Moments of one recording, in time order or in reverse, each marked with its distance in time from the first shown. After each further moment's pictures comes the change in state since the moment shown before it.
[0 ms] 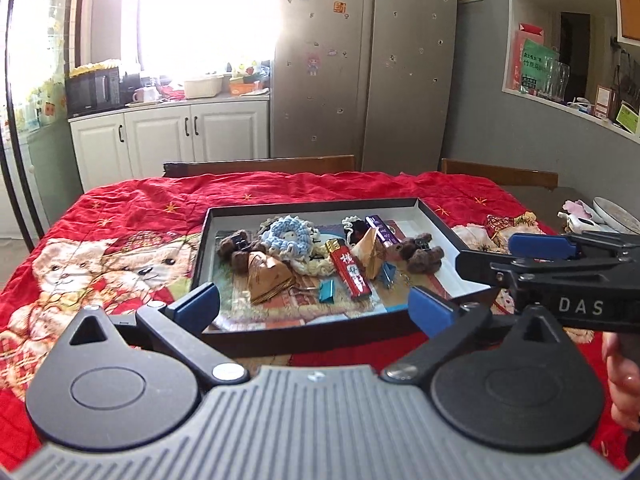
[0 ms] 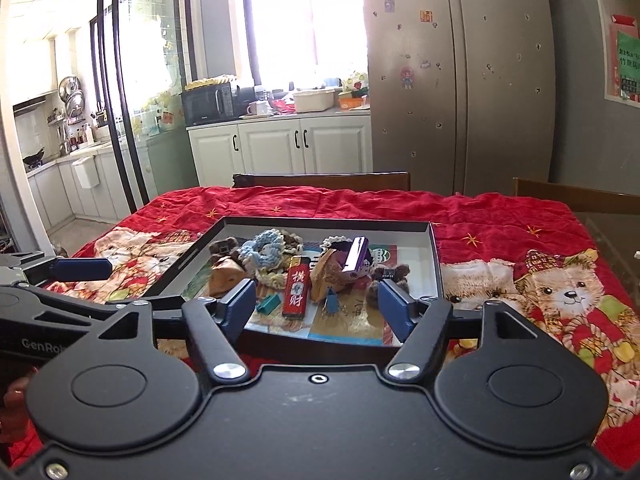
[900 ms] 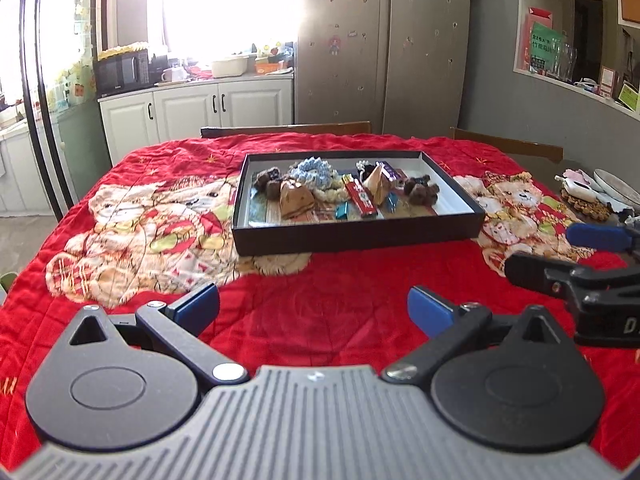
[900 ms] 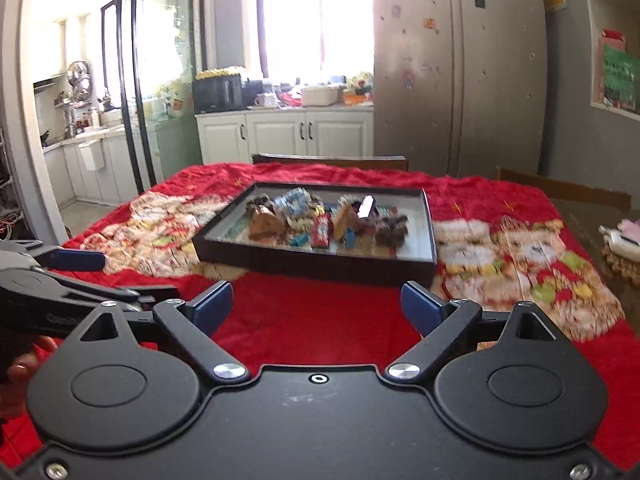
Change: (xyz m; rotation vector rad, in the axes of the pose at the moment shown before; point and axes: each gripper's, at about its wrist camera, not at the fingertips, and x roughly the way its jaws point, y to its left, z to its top) left arm -0.085 -0.006 -0.062 -0.018 0.063 0.072; right arm -0.112 0.035 -0.060 -0.040 0.021 -0.021
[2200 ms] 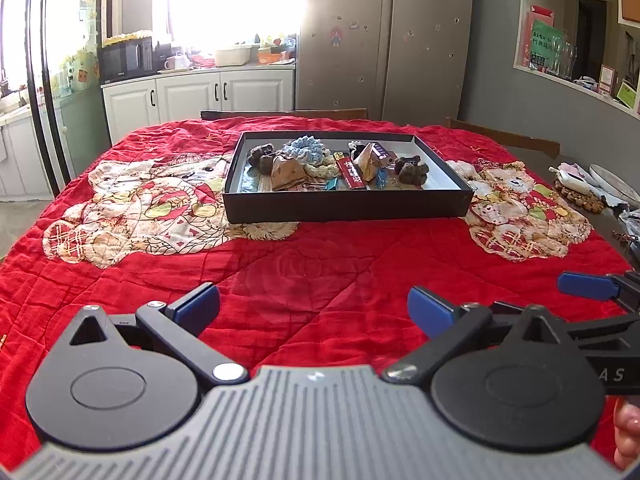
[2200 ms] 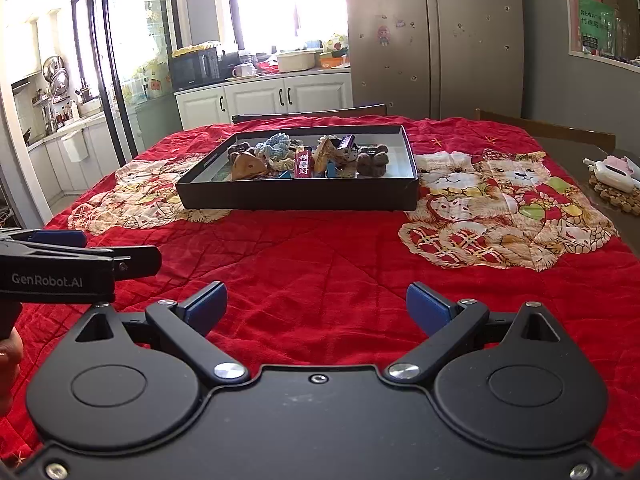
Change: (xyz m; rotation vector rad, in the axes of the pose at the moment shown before) left arm -0.009 -0.013 -0.026 -0.025 0.017 -0.002; right arm 0.000 -0.009 -0.047 0.080 0.091 -0.029
